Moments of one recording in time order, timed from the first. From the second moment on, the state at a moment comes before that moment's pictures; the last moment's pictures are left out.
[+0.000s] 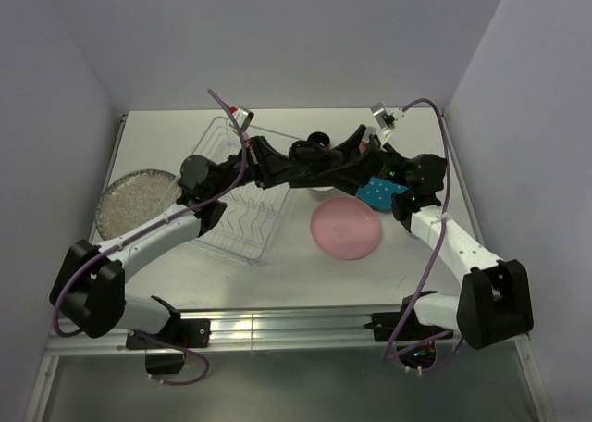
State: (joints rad) left arm -0.62 1.37 0.90 0.96 0.72 -1.27; right arm 0.24 1.23 0.77 1.00 -1.06 1.01
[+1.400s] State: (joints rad) left arm -0.58 1.09 0.96 0.24 0.50 -0.76; right arm 0.22 1.11 0.71 0.68 -1.09 0.74
